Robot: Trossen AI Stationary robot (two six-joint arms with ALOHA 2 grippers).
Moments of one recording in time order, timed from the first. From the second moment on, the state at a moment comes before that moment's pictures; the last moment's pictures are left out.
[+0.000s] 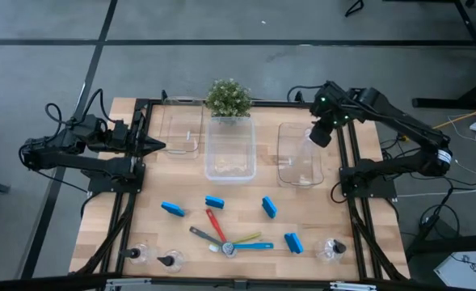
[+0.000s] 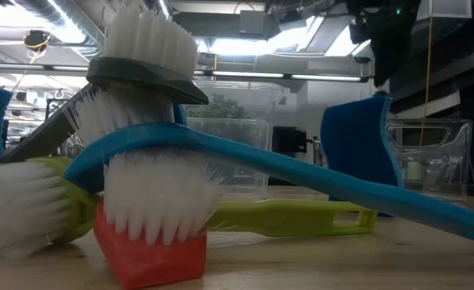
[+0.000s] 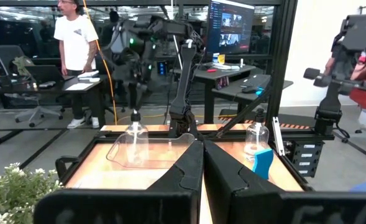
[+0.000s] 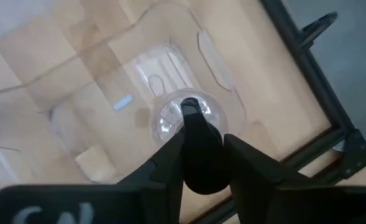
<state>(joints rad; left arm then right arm) 0.00 0.39 0.78 -0.39 -0.01 -0.01 -0.59 1.16 1.25 -1.28 0.10 -0.07</state>
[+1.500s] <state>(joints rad) 0.00 0.39 0.78 -0.39 -0.01 -0.01 -0.46 0.99 1.37 -1.51 0.03 0.15</state>
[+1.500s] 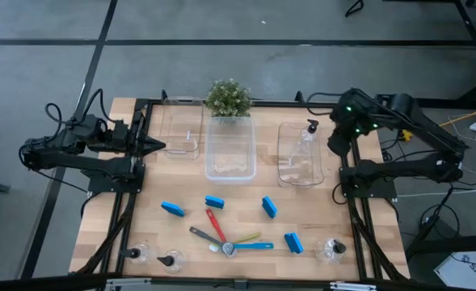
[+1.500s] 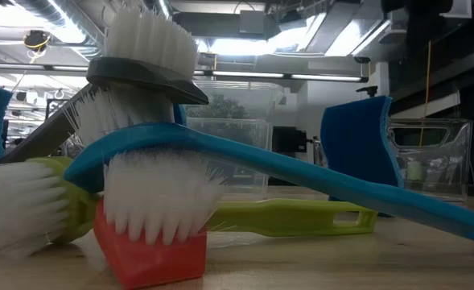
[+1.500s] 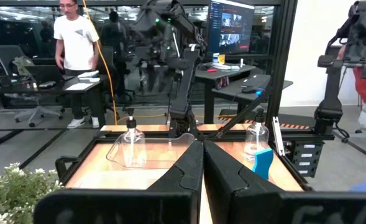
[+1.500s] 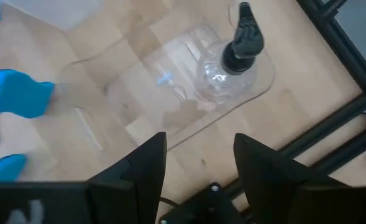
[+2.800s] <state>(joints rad) 0.00 0.39 0.78 -0.39 -0.01 0.00 0.36 1.33 1.37 -1.31 0.05 0.72</state>
